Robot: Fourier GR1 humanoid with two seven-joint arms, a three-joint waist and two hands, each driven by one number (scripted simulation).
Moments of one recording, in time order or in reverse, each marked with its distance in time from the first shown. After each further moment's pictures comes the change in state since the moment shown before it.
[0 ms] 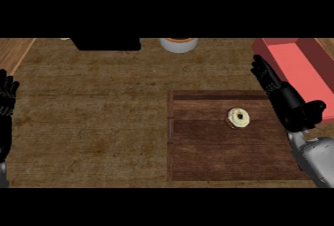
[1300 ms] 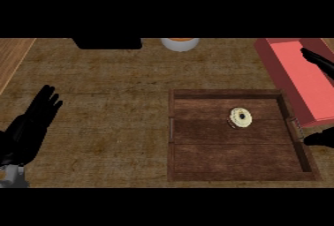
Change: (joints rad) left arm 0.005 -0.079 -0.043 0.021 0.243 -0.165 0.350; right arm 0.062 -0.401 -0.149 -0.099 0.247 0.316 -0.208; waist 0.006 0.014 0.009
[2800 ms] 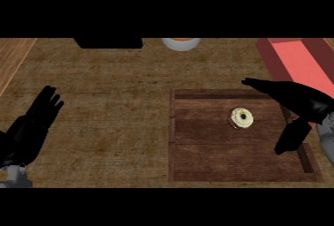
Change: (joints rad) left arm 0.001 -0.082 0.073 -0.008 -0.069 -0.072 0.032; right arm -0.173 0.260 0.125 -0.018 0.330 0.462 0.613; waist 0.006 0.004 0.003
